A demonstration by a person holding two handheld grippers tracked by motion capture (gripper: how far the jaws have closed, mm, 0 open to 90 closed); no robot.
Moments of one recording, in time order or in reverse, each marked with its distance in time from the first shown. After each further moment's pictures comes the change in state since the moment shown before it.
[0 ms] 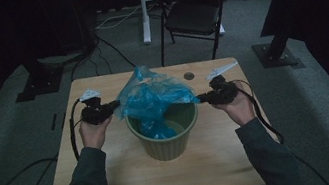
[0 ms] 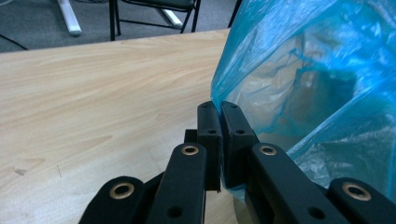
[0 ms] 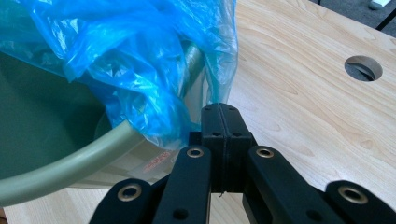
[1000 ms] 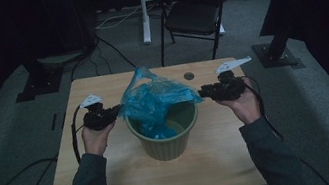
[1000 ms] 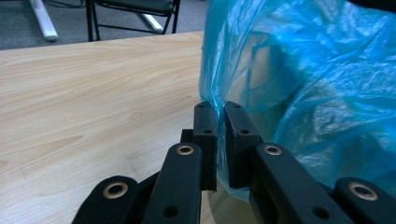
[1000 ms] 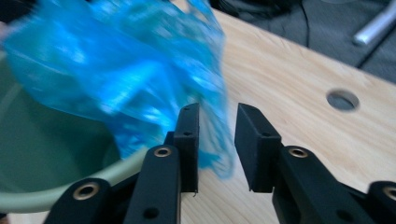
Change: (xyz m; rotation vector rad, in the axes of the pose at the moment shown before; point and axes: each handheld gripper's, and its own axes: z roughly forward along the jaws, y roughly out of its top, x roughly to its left) left arm -0.016 -0.009 -0.008 -0.031 -0.085 0.021; right arm 0.001 0.004 -0.029 -0.146 0.000 0.010
